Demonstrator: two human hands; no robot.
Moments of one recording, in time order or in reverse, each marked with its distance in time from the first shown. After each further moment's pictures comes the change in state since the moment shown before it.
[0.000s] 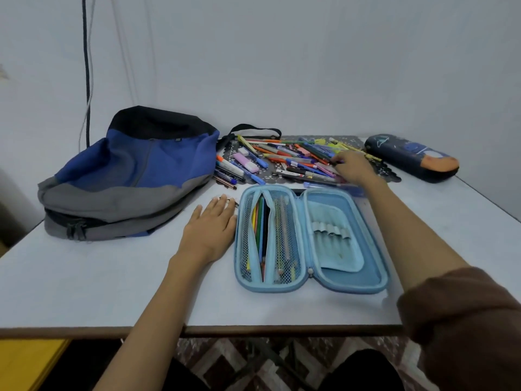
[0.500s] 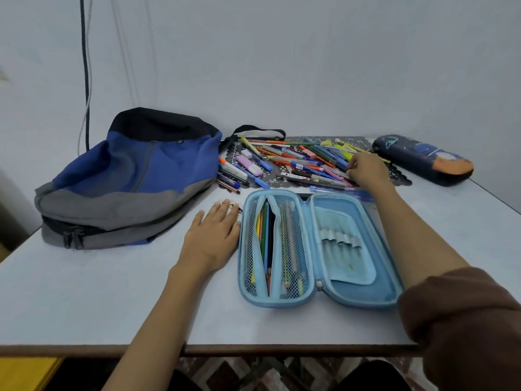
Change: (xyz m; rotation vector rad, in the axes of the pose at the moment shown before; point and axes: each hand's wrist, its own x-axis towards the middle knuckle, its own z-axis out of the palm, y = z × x) left_hand 0.001 -0.003 0.002 -0.037 0.025 0.013; right_hand 0.015 0.017 0.006 -0.205 0.155 0.047
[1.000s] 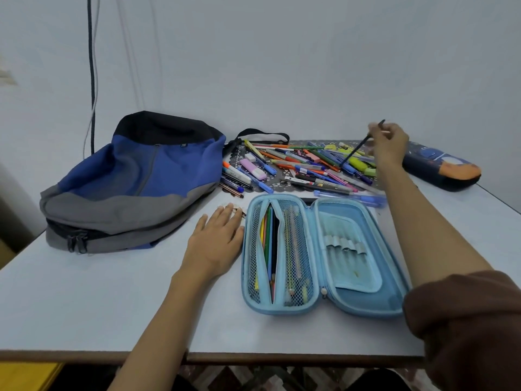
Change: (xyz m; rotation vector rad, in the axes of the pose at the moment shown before) left_hand 0.000 -0.002 0.002 -0.030 0.013 0.002; right_hand 0.015 -0.019 -0.036 1.117 0.372 0.255
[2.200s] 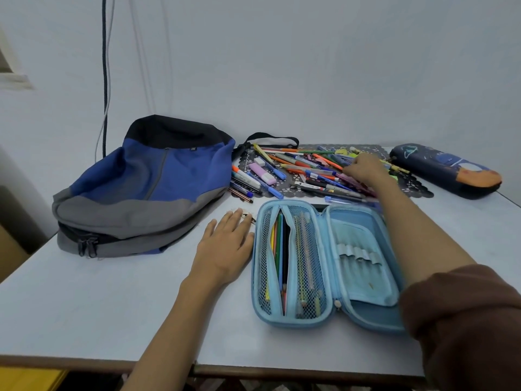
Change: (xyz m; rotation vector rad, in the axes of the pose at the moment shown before) left_hand 0.001 0.000 -0.001 -0.026 0.013 0.001; right_hand -0.003 0.024 0.032 -1.012 -0.499 -0.097
